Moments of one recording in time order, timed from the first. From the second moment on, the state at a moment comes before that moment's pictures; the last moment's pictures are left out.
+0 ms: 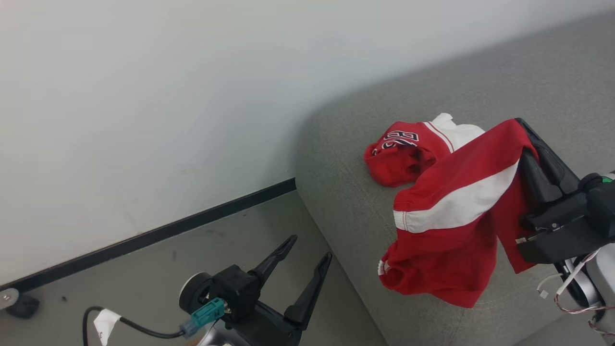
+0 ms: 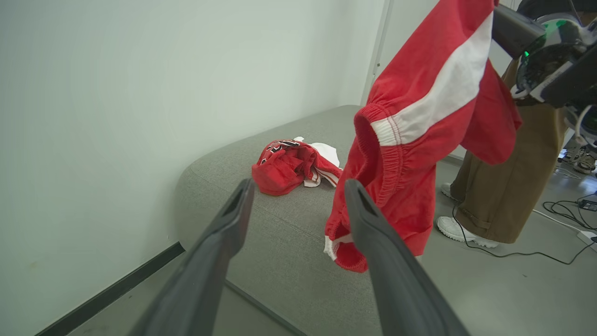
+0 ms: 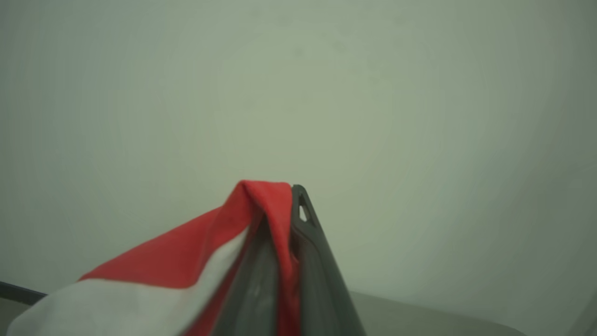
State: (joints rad) left arm -0.32 0.17 -0.62 0.14 -0.53 -0.07 -0.09; right arm -0.53 -0.57 0.49 0.12 0.33 -0.04 -0.26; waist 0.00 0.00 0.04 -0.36
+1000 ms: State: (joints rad) left arm -0.32 0.17 -0.65 0.11 -0.48 -0.08 -0.10; right arm -0.73 -0.61 0.36 0.25 0.44 0.01 -0.24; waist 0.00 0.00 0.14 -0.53
